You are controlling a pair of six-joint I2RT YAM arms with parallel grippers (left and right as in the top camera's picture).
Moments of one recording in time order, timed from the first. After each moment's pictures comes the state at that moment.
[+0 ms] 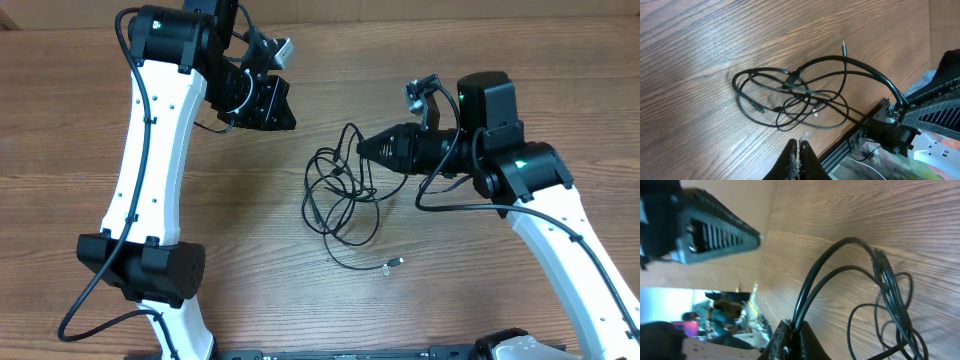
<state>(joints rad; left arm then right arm) -0.21 1.97 2.27 -1.68 0.60 0.08 0.28 1.37 1.23 -0.61 -0.84 0.56</state>
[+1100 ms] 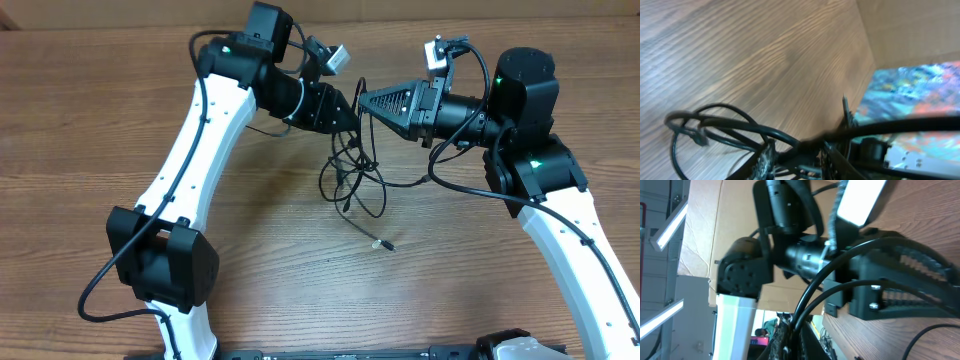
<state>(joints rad) -0.34 1.97 1.93 -1.15 0.88 -0.03 0.22 1.35 1.23 -0.14 -1.01 1.11</state>
